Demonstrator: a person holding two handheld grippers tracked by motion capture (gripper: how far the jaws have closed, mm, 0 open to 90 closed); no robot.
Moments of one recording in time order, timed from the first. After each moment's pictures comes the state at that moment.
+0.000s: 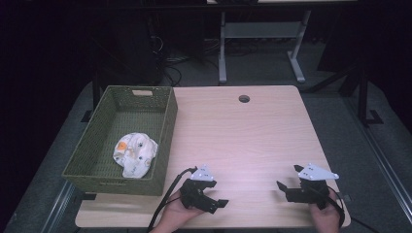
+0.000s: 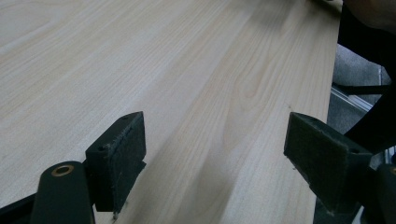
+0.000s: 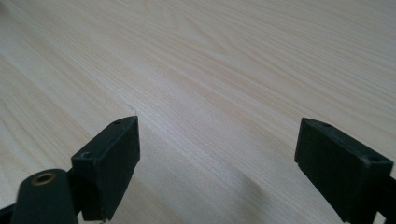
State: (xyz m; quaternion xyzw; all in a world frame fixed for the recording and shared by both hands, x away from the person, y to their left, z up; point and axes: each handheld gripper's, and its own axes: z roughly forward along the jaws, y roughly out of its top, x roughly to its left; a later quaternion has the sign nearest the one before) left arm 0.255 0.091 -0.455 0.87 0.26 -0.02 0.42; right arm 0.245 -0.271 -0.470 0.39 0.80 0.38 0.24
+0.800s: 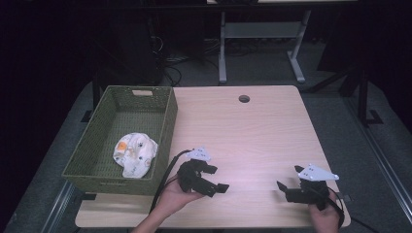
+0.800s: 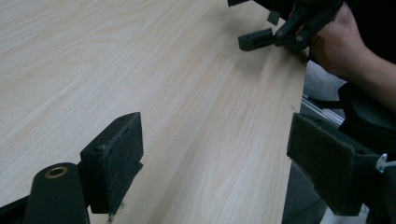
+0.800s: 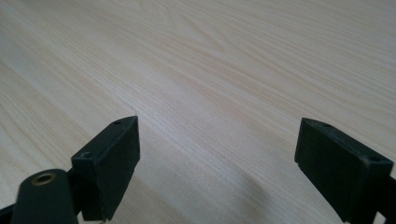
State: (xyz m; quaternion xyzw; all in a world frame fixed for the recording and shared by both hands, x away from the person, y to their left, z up) left arm 0.285 0.093 -0.402 0.86 0.26 -0.06 0.44; right arm 0.243 -0.270 -0.471 0.40 0.80 0.38 0.24
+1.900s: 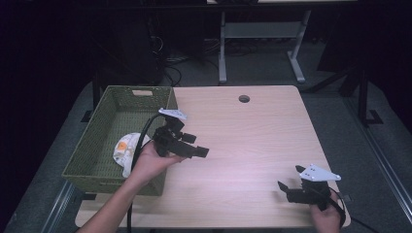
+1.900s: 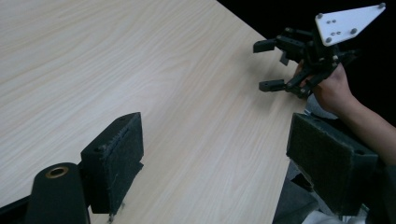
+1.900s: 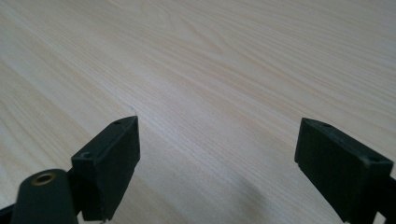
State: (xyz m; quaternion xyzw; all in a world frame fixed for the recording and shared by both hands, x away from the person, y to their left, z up) left arm 0.336 0.145 -0.318 0.85 0.32 -0.06 0.42; right arm 0.241 -0.272 -0.469 0.40 0.80 0.38 0.24
